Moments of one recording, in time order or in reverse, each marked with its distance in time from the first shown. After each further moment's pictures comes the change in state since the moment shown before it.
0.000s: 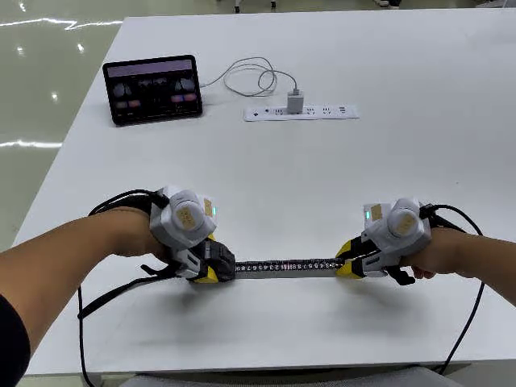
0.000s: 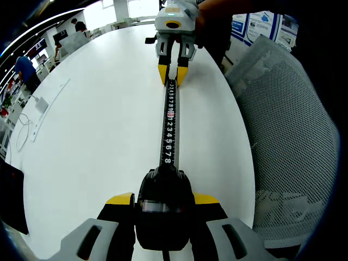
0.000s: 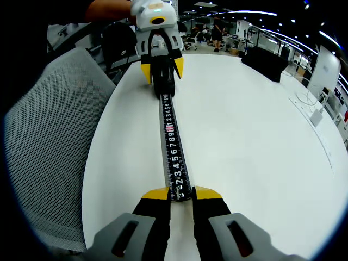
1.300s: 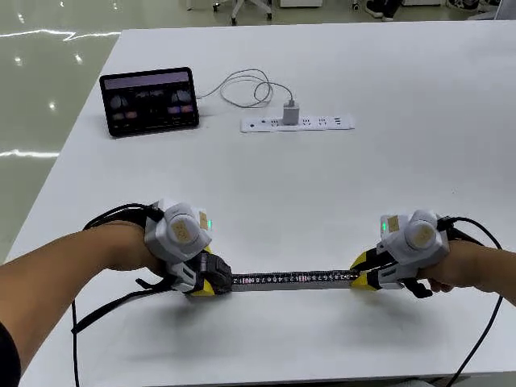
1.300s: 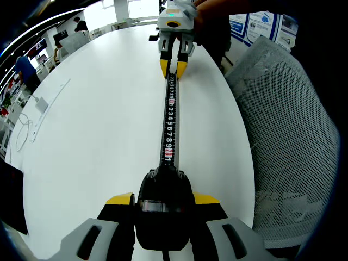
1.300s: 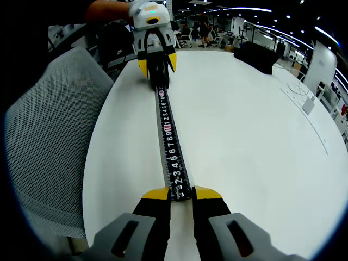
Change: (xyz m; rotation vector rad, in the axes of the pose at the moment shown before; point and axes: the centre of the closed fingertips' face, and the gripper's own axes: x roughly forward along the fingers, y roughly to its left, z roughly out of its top) left arm 0.001 0.000 0.000 -0.002 -0.005 -0.003; right arm -0.020 -0.006 -0.026 0.033 0.018 -0.022
